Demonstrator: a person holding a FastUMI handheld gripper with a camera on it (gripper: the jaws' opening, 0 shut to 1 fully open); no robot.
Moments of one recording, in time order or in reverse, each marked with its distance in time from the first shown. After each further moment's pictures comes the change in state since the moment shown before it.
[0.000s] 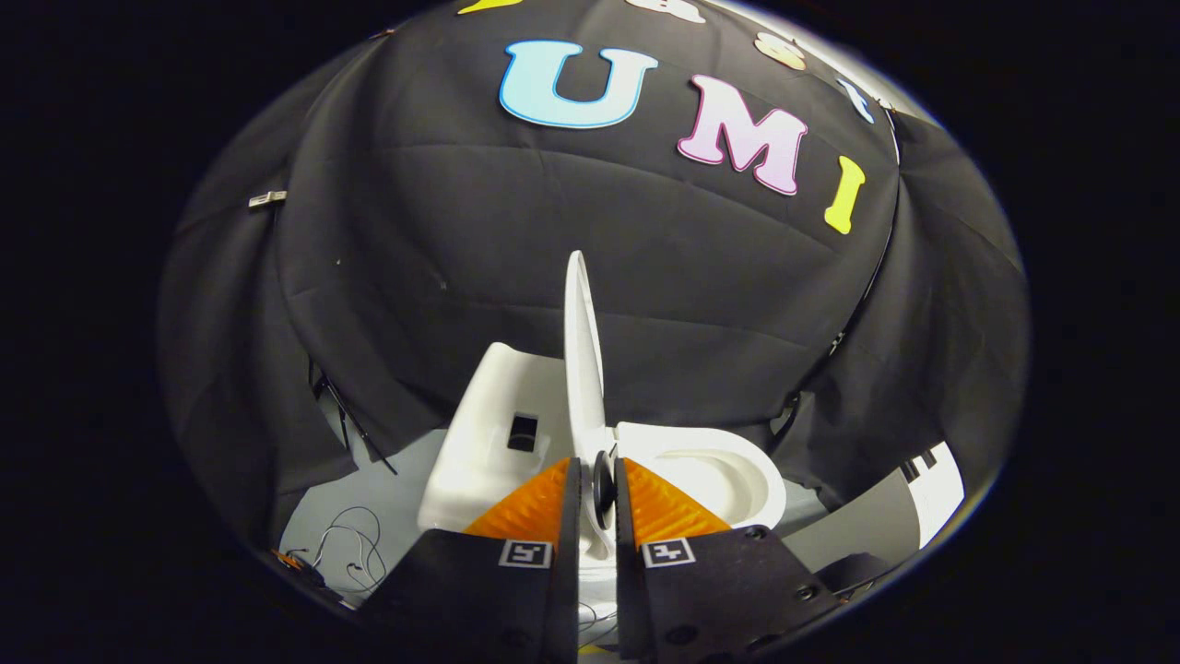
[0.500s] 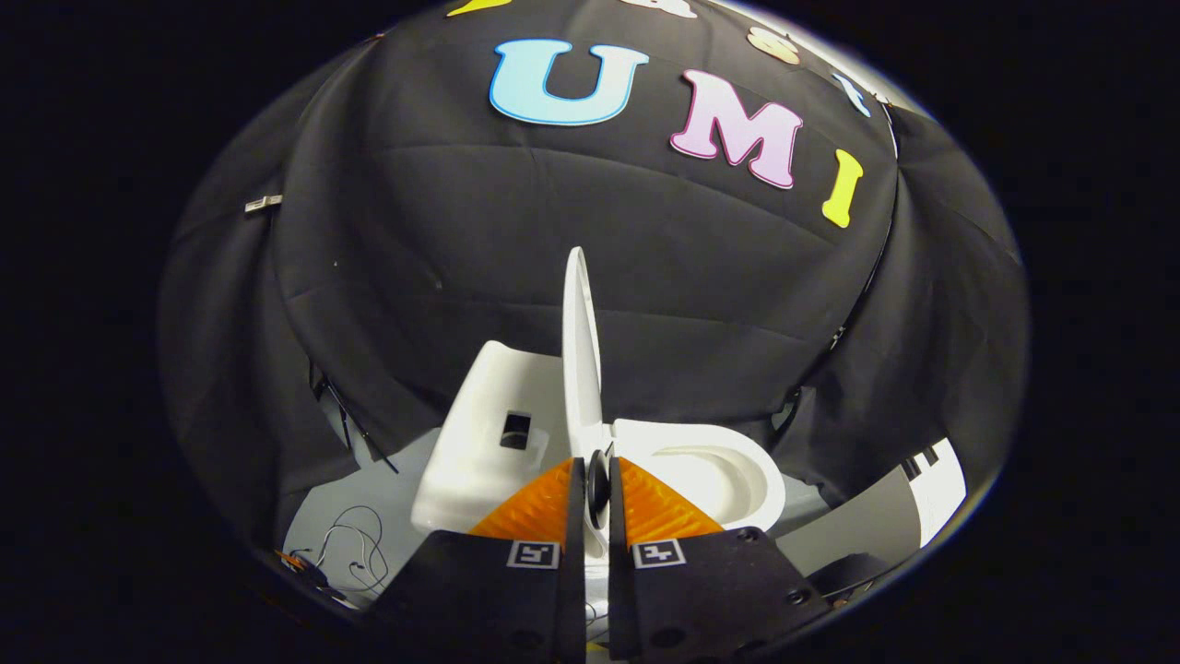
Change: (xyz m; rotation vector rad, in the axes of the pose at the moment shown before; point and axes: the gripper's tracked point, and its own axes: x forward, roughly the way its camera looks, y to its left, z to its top) arm 0.000 -0.005 -0.003 0.015 0.020 0.010
